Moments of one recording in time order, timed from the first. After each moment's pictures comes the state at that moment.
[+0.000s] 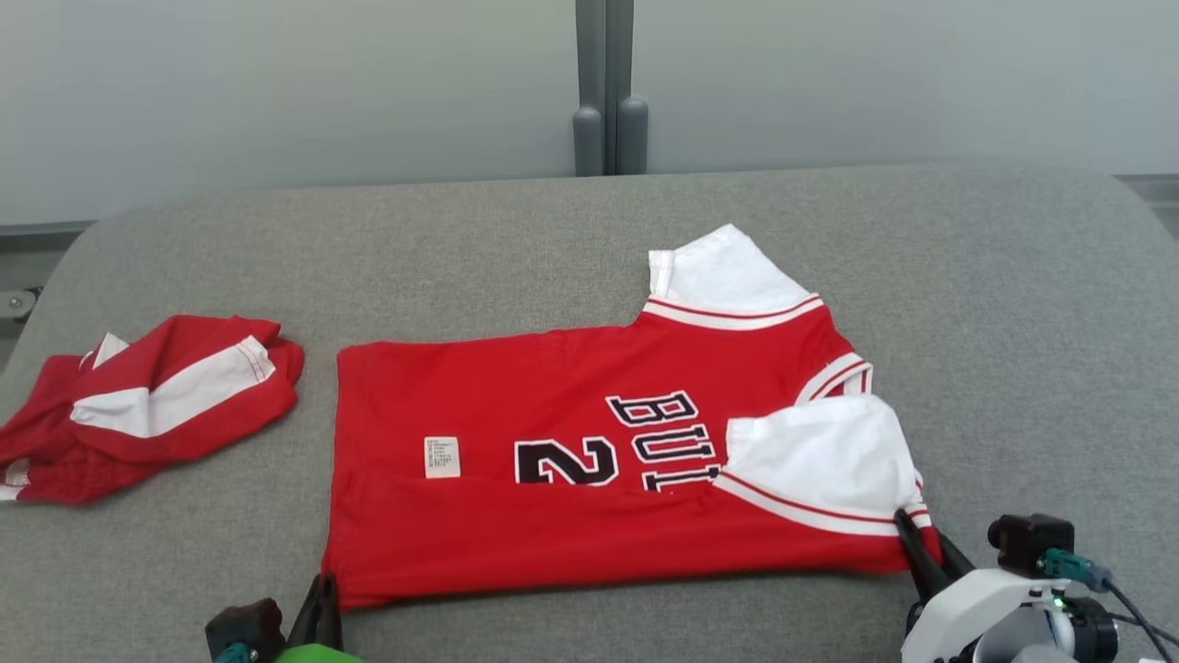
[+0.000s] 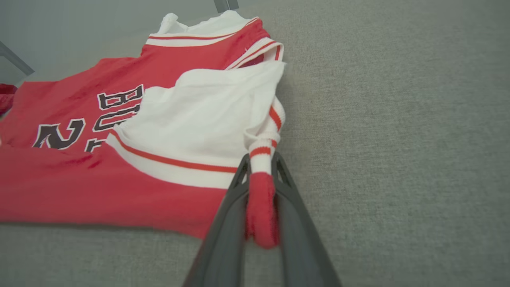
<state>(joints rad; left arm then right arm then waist) -0.11 0.05 -0.04 0.71 -0.29 -0.04 -0.26 -0.19 -0.27 0.34 0.67 0.60 0.13 -0.26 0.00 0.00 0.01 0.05</state>
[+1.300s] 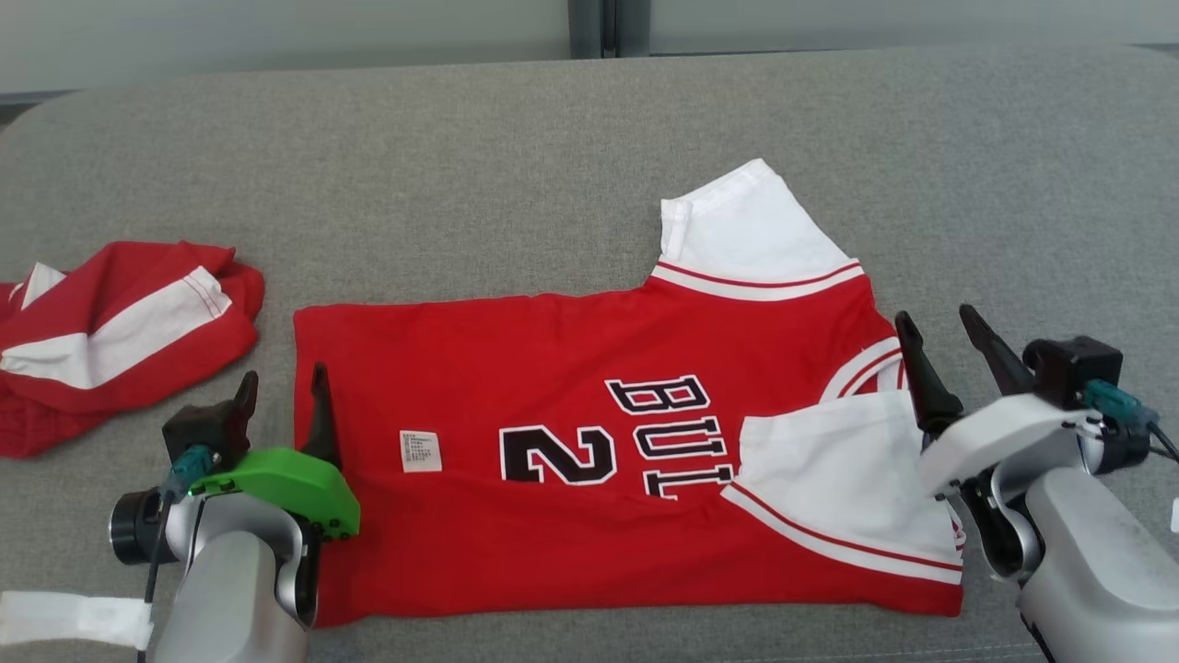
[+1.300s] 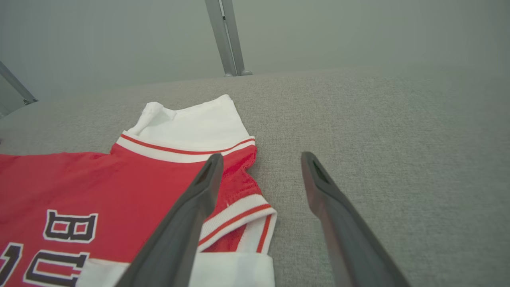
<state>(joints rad) -0.42 0.07 0.01 0.77 -0.19 -0.08 -0.26 -0.39 -0.29 0.25 0.55 0.48 0.13 -0.26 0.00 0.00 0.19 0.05</state>
